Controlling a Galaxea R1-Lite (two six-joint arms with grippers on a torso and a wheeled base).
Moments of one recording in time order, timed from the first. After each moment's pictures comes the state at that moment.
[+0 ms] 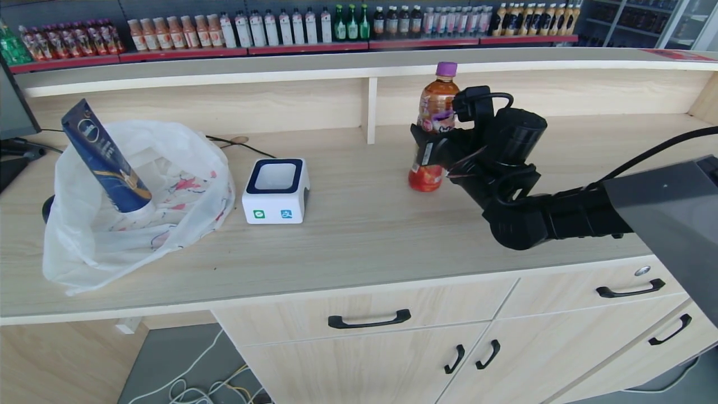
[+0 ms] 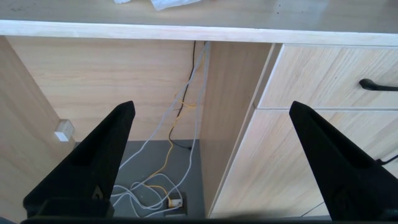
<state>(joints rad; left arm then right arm) 0.00 0.00 0.00 0.00 0.00 0.00 0.42 2.21 -1.56 -0.95 -0.08 -0.08</state>
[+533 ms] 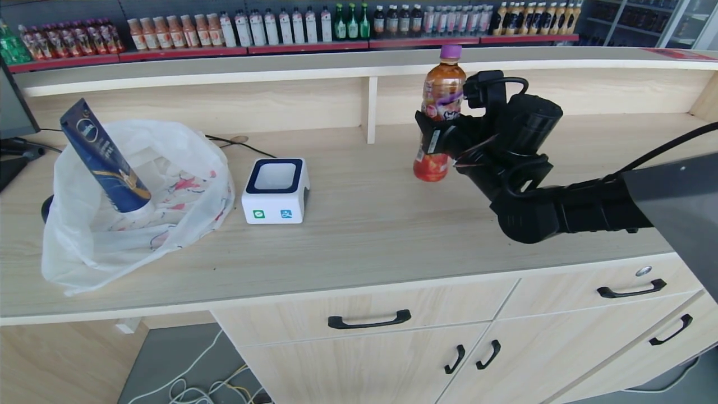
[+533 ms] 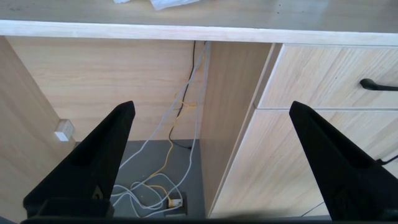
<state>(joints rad) 0.00 0.00 0.00 0.00 0.00 0.00 0.42 2.17 -1.56 -0.96 -0.08 -0.07</state>
